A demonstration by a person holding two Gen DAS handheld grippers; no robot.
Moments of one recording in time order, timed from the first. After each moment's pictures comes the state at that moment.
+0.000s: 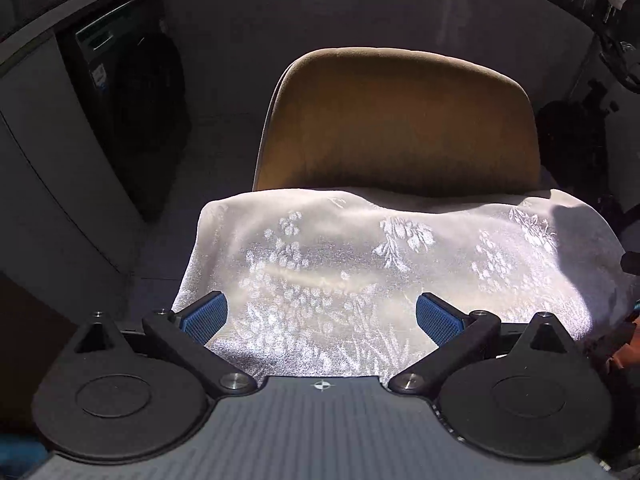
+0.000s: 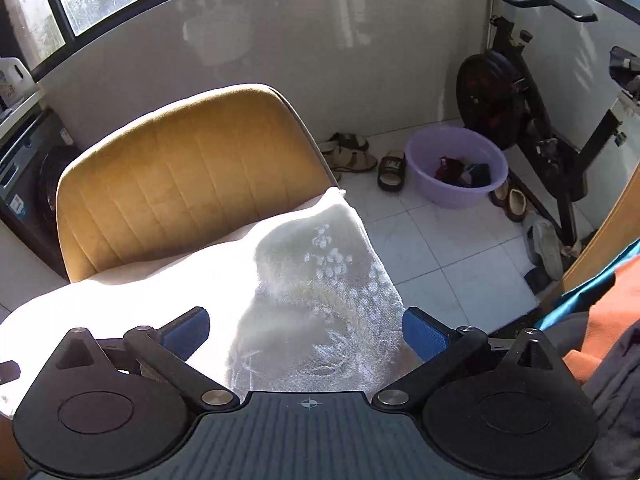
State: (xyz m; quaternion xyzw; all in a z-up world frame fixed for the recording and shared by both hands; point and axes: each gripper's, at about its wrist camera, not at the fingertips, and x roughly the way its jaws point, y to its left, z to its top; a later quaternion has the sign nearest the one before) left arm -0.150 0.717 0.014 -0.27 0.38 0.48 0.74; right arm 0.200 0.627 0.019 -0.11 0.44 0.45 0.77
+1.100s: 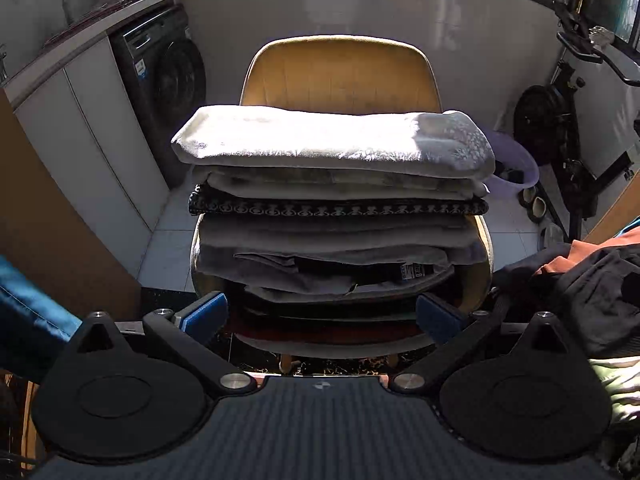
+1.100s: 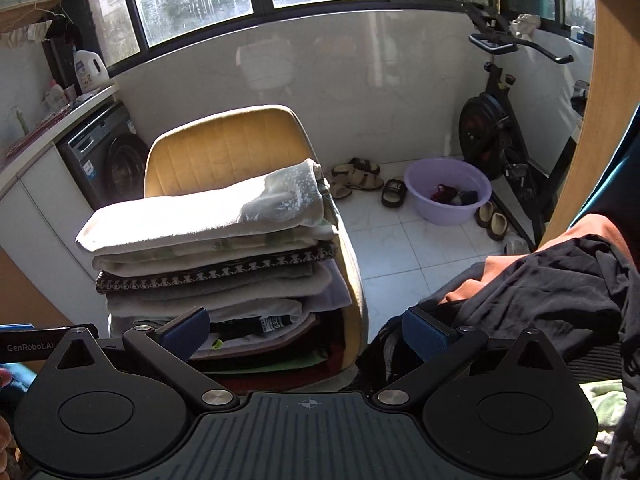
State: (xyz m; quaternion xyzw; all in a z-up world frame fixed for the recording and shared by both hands) left arm -0.116 0.397 0.075 -0.26 0.37 0.52 0.72; right arm 0.126 0.298 0.110 -0.13 0.38 0.51 0.76
